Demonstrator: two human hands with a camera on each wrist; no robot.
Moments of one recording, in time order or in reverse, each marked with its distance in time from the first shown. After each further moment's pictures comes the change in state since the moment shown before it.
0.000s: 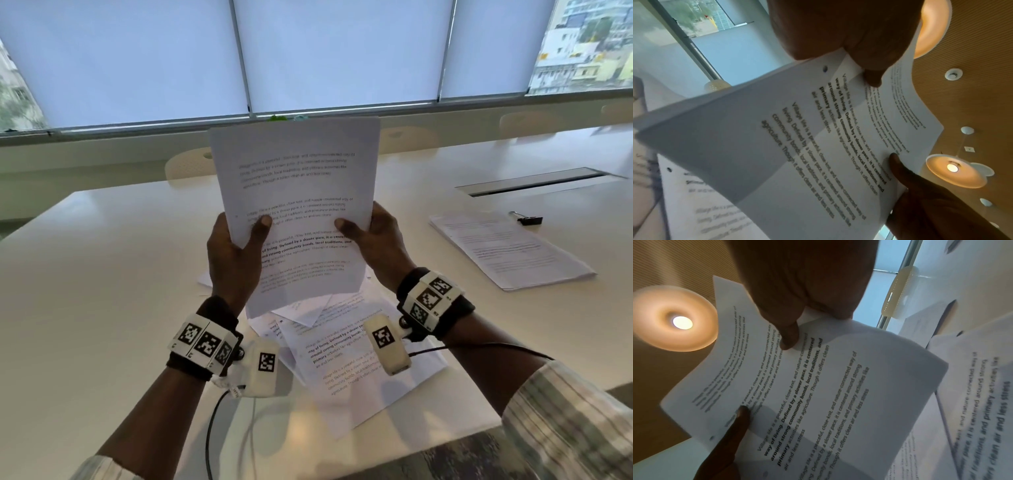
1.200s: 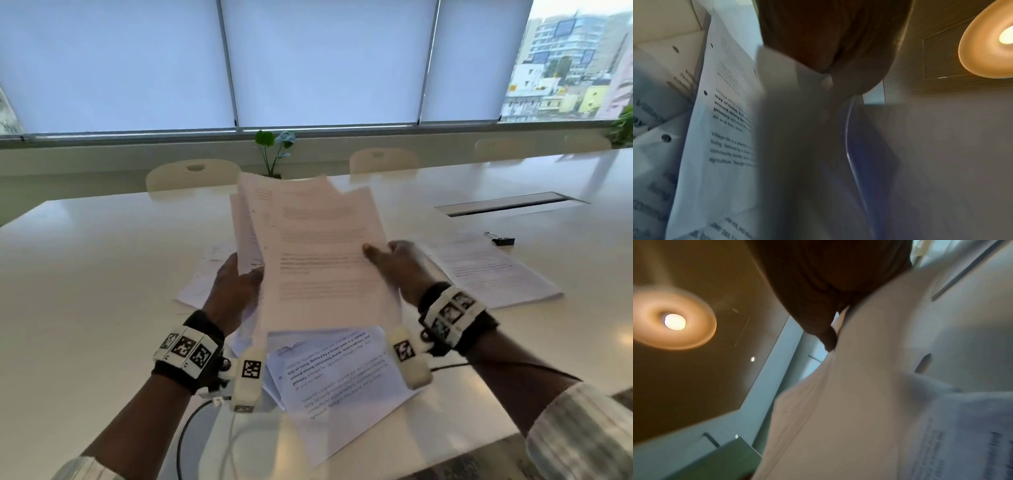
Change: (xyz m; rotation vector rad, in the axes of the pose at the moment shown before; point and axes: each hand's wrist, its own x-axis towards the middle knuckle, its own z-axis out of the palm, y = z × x) left_hand 0.005 -0.036 0.014 -0.237 -0.359 -0.548; right_hand 0.013 0.008 -0.070 -0.370 0.187 0.350
